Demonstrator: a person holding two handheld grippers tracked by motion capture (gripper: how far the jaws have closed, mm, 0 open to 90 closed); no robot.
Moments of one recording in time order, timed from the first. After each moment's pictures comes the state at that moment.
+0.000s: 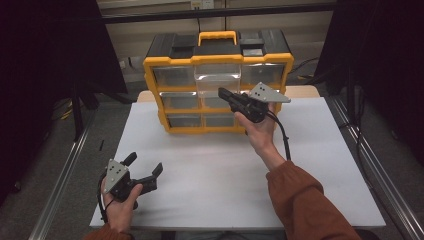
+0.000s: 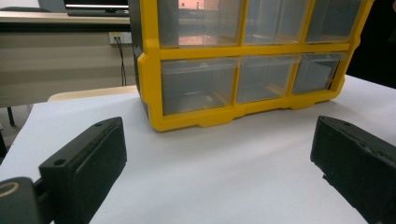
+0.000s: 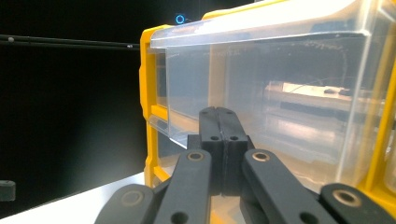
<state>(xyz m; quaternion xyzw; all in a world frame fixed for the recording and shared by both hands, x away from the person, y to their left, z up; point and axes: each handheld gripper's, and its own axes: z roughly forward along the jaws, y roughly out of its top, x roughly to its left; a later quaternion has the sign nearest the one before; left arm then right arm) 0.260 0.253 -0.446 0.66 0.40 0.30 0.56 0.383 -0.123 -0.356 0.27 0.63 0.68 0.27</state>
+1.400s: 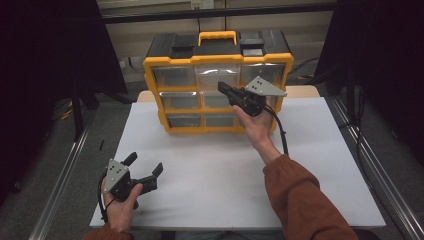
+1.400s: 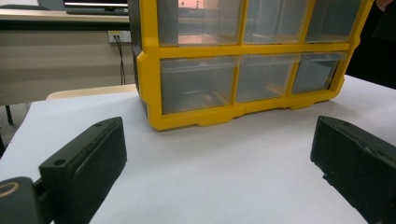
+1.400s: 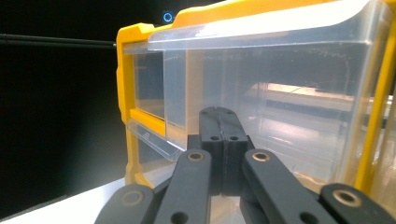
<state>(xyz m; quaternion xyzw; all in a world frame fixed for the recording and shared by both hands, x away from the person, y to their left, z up) 0.261 0.253 -0.447 0.66 0.39 0.30 0.57 0.400 -0.120 -0.354 0.28 0.63 0.67 0.29</state>
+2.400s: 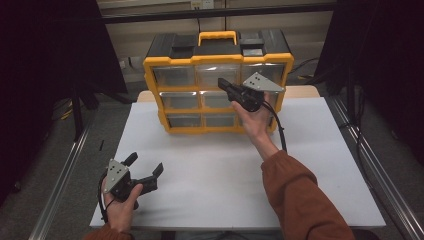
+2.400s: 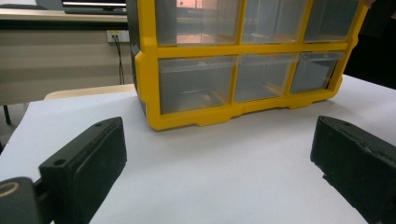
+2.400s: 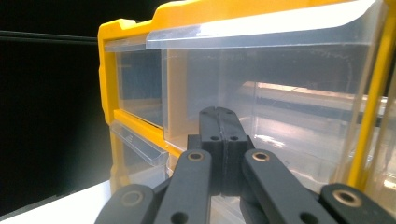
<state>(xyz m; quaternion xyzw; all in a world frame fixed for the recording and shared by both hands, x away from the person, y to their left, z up) 0.261 0.252 -0.447 0.66 0.40 0.30 0.57 0.413 -0.118 -0.352 0.29 0.63 0.66 0.30</state>
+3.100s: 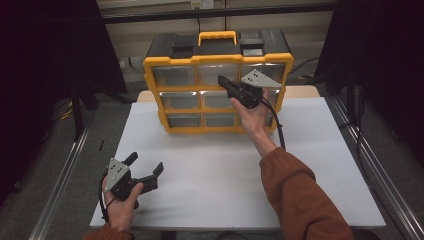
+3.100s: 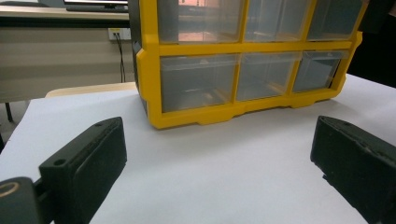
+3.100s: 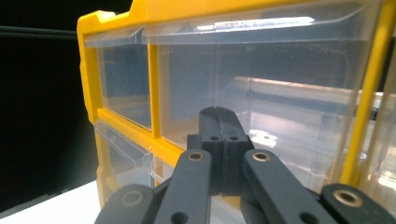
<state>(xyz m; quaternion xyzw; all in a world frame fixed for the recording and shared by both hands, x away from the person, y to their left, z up) 0.264 0.250 -0.448 0.66 0.40 0.30 0.56 0.422 -0.116 -0.350 0.31 0.63 0.64 0.30</state>
